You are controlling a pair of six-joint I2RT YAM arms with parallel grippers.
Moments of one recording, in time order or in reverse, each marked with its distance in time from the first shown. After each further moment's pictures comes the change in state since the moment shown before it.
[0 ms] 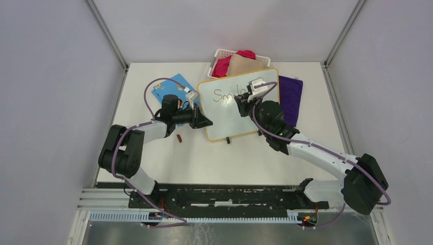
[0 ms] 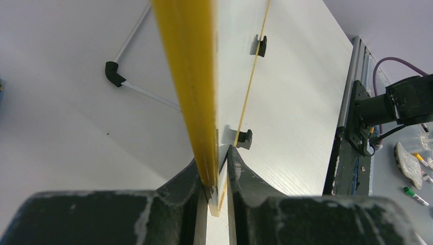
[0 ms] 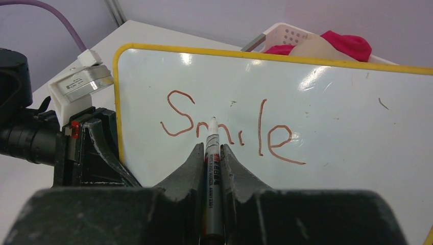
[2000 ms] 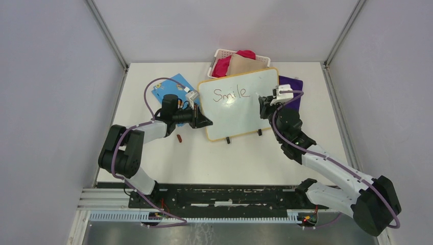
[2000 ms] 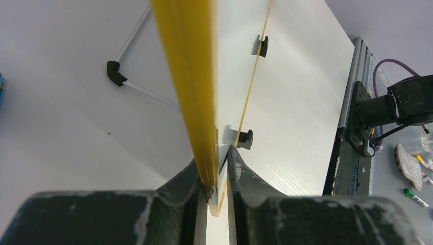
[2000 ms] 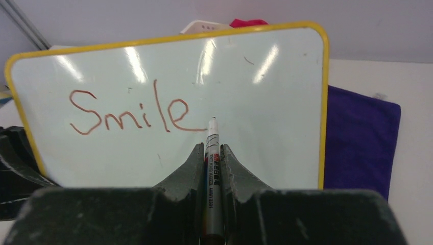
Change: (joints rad) left arm -0.001 -0.002 0.008 -0.018 -0.008 0.002; right arm -0.109 -0.212 -0.151 -0.026 0.149 0.029
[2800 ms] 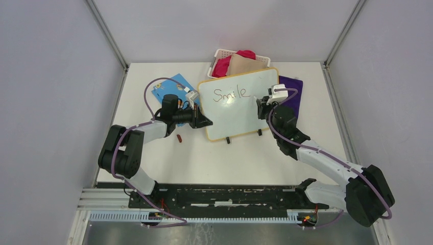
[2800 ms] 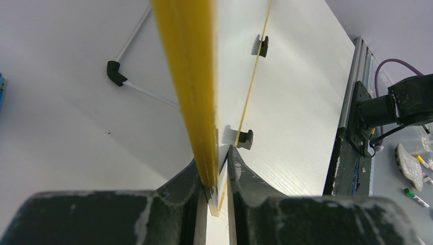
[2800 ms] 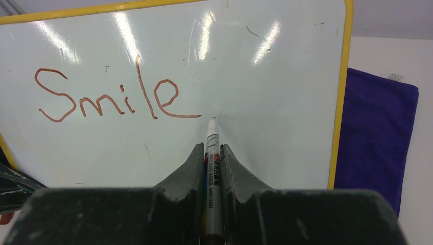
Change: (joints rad) left arm -0.001 -0.002 0.000 -0.003 -0.002 0.001; right arm -0.051 0.105 -0.031 0.024 -0.042 0.032
